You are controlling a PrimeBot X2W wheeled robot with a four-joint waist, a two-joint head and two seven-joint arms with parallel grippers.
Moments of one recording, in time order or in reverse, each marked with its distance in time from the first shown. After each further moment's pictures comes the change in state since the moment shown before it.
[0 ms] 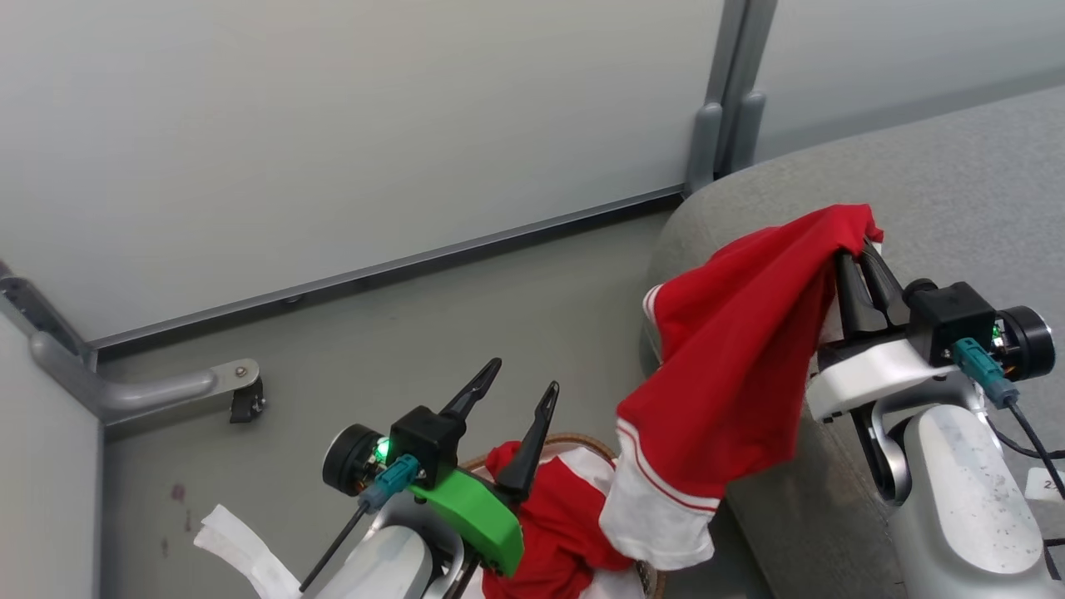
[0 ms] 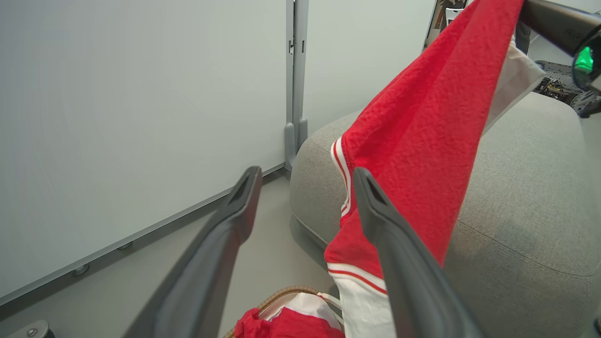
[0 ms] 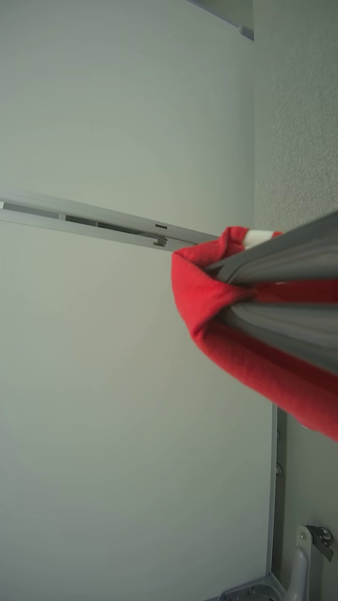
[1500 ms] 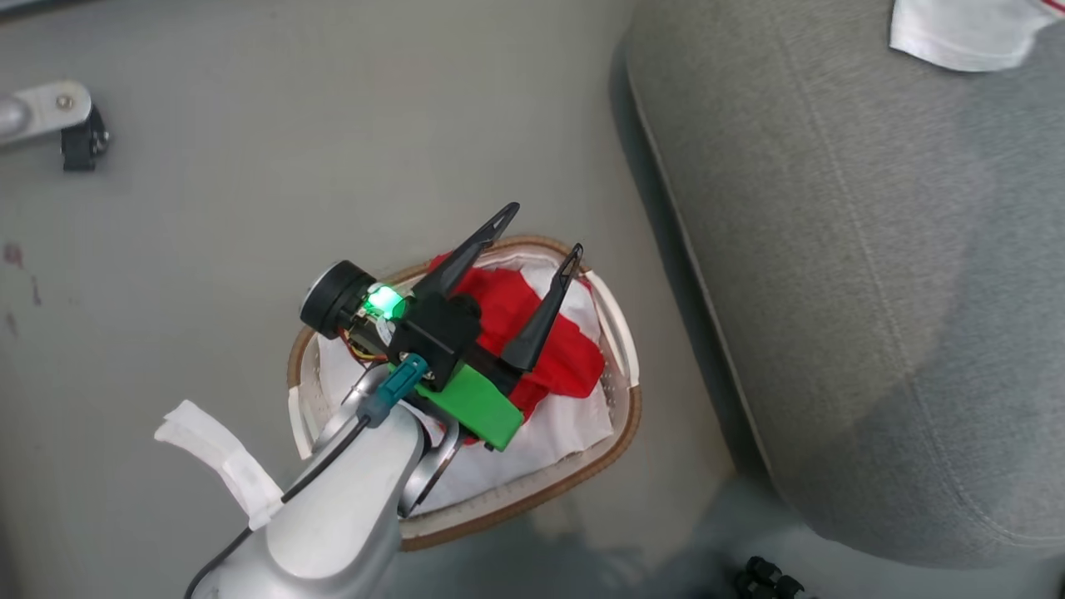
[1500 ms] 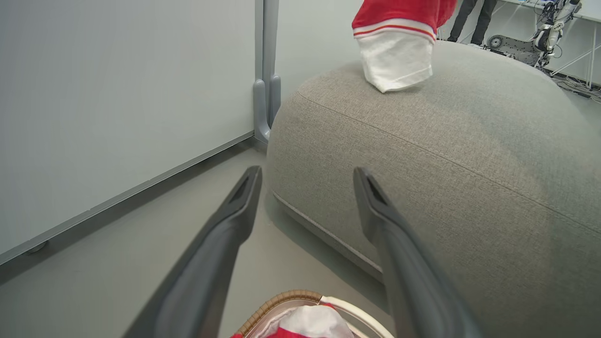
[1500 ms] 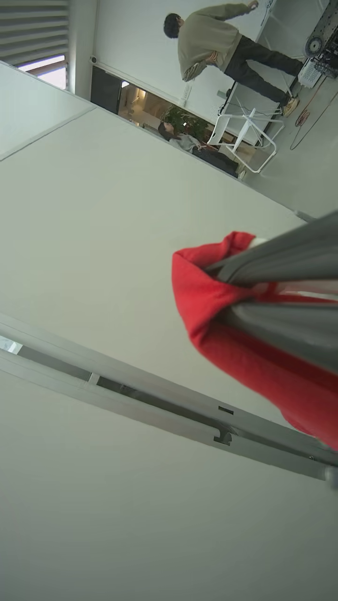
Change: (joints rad) left arm -0.229 0.039 0.005 -0.121 0.183 -0.027 0.000; right arm -0.845 -0.395 -0.295 0.270 -0.075 0.000 0.011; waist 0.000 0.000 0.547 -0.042
